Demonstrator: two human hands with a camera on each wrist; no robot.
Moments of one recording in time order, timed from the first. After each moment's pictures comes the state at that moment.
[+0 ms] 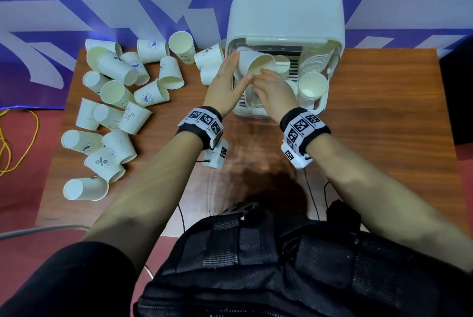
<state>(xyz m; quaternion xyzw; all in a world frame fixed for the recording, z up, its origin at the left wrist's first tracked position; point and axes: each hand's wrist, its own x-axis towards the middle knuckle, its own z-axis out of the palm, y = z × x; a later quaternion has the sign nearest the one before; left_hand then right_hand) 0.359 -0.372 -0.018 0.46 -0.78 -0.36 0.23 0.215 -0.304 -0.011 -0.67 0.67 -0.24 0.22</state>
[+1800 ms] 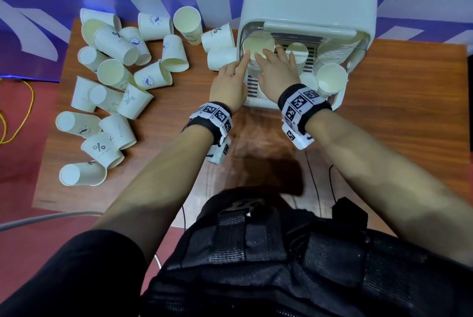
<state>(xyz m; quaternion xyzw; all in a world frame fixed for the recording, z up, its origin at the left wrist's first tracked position) 0.368 -0.379 -0.058 0.50 -0.84 -0.20 0.07 0.226 -0.355 -0.027 -0.66 0.73 0.00 0.17</state>
